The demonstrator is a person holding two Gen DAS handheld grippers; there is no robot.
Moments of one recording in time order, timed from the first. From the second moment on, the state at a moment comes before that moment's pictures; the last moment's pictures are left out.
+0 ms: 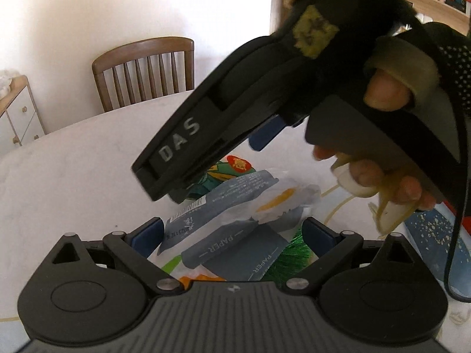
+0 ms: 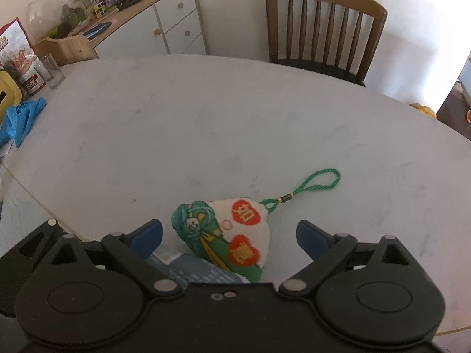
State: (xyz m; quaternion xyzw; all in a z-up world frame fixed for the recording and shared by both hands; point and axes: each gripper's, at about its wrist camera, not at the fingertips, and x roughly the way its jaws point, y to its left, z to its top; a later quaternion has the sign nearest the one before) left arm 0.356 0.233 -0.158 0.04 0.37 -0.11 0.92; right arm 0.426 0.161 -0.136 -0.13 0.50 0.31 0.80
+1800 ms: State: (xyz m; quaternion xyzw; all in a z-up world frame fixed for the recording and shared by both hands) left arm 0.225 0.161 -0.038 -0.03 0.37 -0.15 0.92; right arm 0.302 -0.020 -0.012 -0.02 0.44 0.33 0.84
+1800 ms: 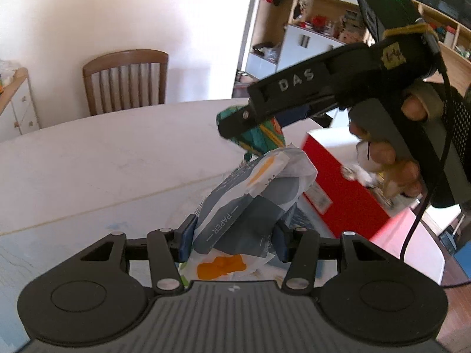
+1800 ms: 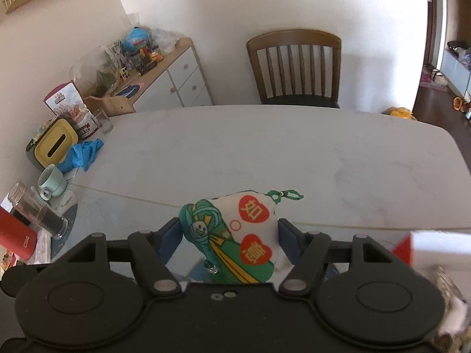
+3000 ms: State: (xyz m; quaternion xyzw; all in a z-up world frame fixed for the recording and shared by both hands) left arm 0.284 -0.072 0.002 0.03 0.38 -0.14 0.92; right arm 0.301 -0.289 0.018 -0.06 0.39 0.26 0.88
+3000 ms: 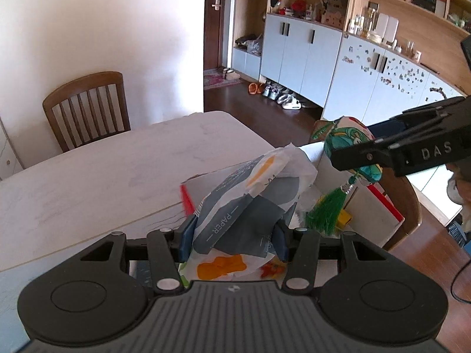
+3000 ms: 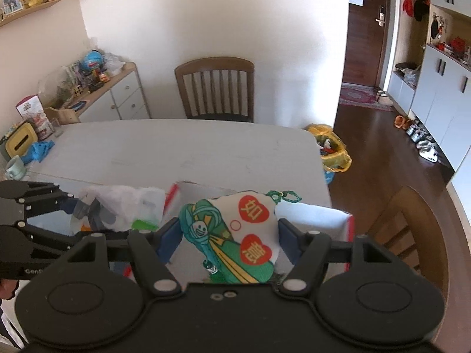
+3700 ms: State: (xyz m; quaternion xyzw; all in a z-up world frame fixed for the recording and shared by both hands) left arm 0.337 -0.140 -0.079 0.06 0.48 -0.08 0.87; right arm 0.294 -0.300 -0.068 -0.13 0.46 0.29 0.83
